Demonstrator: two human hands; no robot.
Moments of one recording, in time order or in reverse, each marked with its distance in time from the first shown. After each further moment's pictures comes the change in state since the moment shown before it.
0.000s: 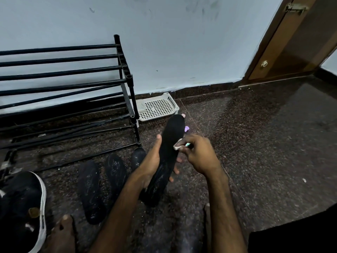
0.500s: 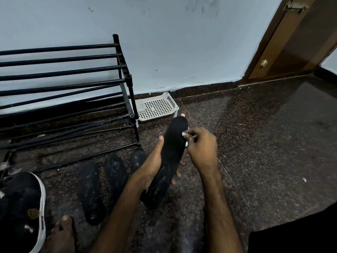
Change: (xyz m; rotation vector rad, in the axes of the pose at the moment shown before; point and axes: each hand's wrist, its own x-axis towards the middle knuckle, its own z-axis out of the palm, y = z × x) left_hand -0.001 -0.001 0.003 -0.003 -0.054 -0.061; right_hand 0.008 -0.007 0.003 -0.108 0.309 0.128
